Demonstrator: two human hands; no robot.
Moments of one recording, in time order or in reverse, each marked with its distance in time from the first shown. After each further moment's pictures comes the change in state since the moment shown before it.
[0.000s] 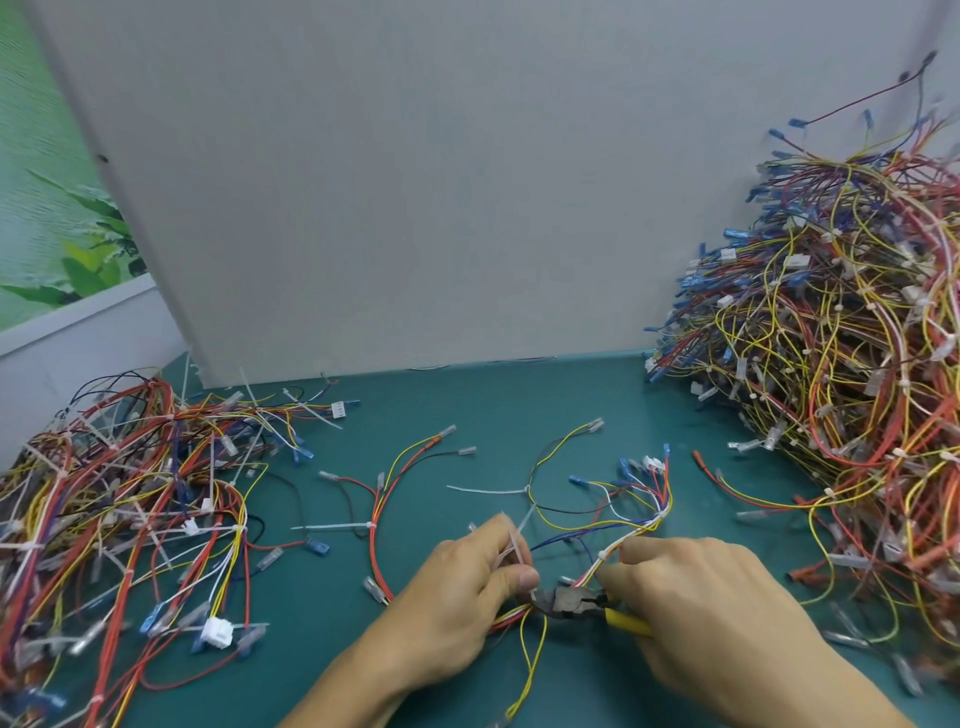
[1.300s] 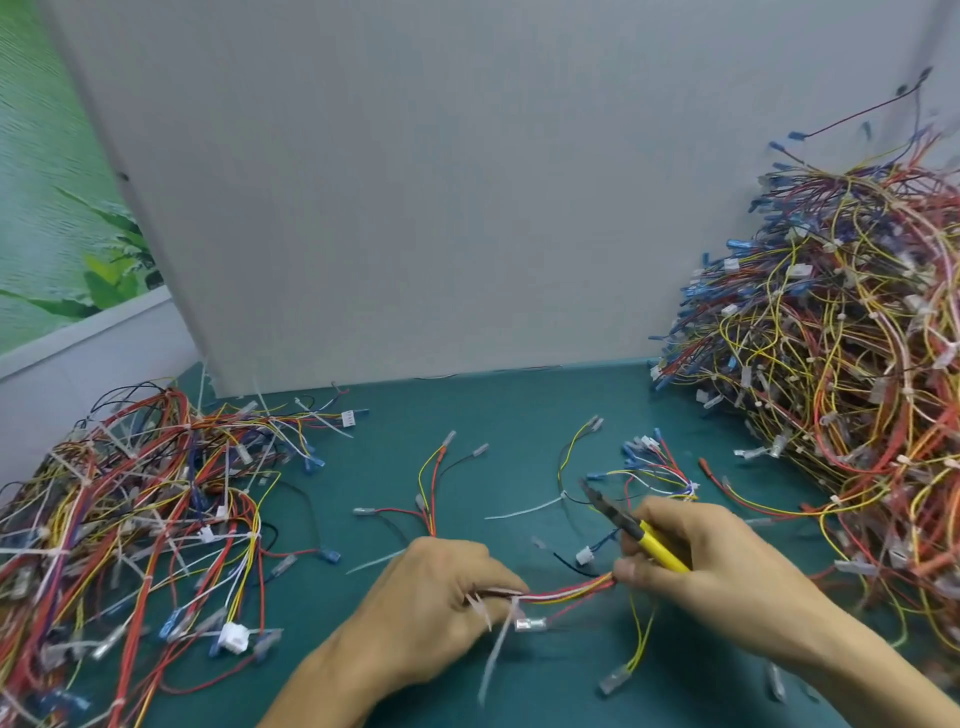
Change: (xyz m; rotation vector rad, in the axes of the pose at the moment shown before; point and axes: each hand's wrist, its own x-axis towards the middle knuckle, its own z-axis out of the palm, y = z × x) left_hand -0.010 -0.009 -0.026 0.216 0.004 0.218; right_hand 0.009 0.026 -0.001 0.855 0.043 0.241
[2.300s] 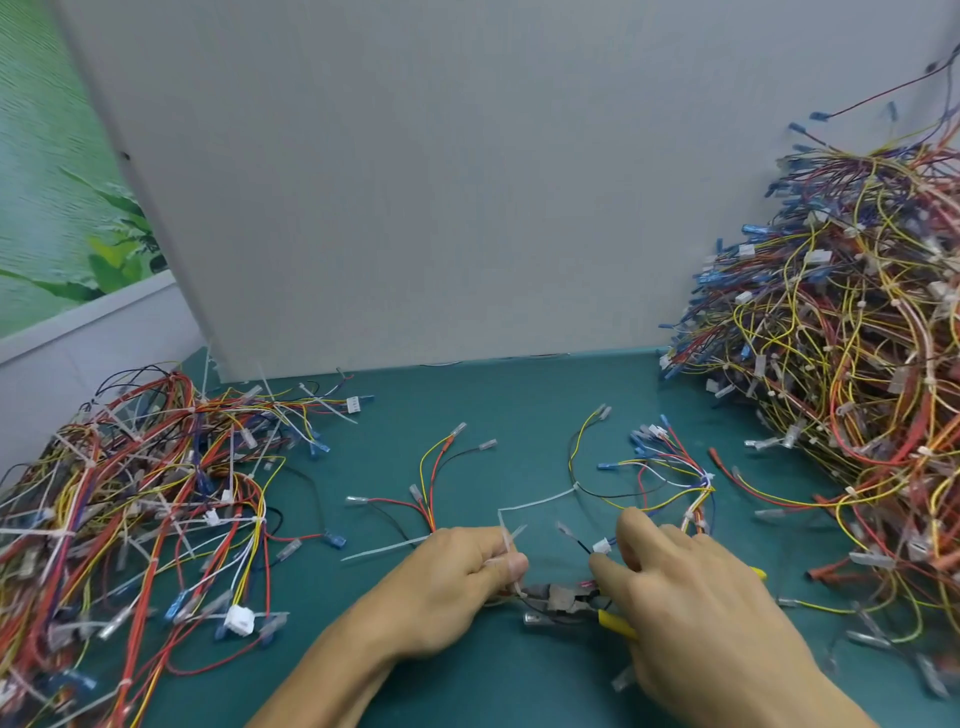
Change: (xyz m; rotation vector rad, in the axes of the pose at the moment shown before) left_hand 0.009 -0.001 0.004 -0.173 -0.188 -0.273; right_hand -0.021 -0.028 0.037 -0.896 0.150 -0.294
